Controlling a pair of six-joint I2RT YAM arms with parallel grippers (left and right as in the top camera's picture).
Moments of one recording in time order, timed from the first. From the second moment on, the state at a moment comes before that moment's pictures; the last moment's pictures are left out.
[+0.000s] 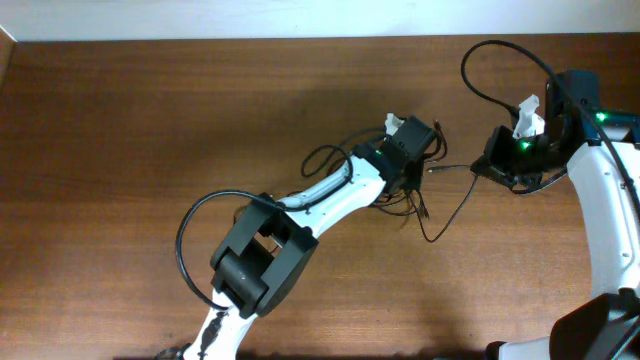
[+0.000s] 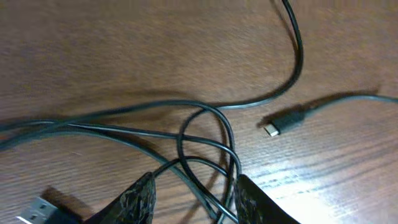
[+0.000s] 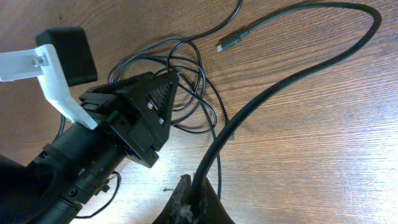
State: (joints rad) left arm -0.78 2.20 1.67 -0.49 -0.09 -0.58; right arm -0.14 1.61 1.46 -1.19 -0.43 0.30
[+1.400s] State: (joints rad) left arm -0.73 2.22 1.68 -0.68 -0.03 -0.36; right arm -0.14 1.61 1.46 -1.22 -0.43 0.25
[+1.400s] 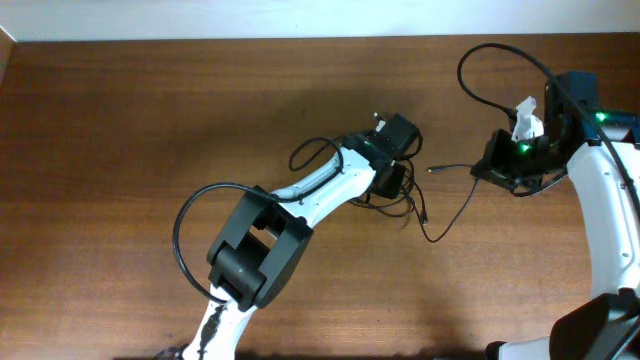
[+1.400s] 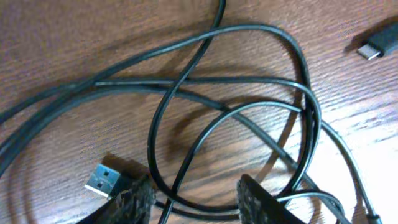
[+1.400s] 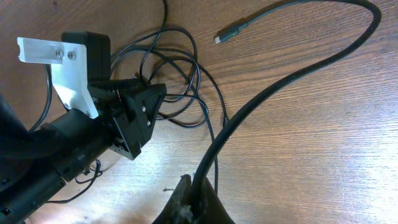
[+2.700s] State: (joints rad) left arm -0.04 1.92 1.85 -1.19 -0.02 -0.41; right arm -0.22 1.61 1.46 -1.22 0.31 0.53
